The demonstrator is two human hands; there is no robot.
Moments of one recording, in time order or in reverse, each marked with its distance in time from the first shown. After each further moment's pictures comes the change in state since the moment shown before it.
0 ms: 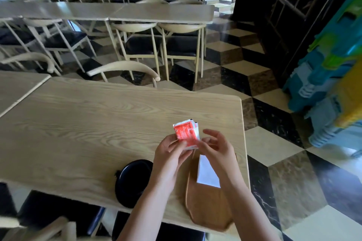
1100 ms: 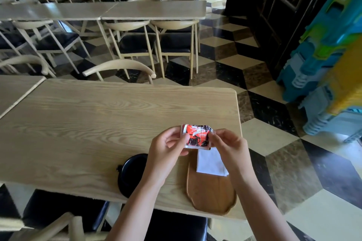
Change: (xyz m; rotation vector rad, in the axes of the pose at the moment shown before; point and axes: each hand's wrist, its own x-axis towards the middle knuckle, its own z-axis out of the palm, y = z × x) left_hand -0.030 0.021 -0.007 0.443 -0.134 0.254; right_hand -0.030 -0.010 -0.022 0.013 0.085 -0.130
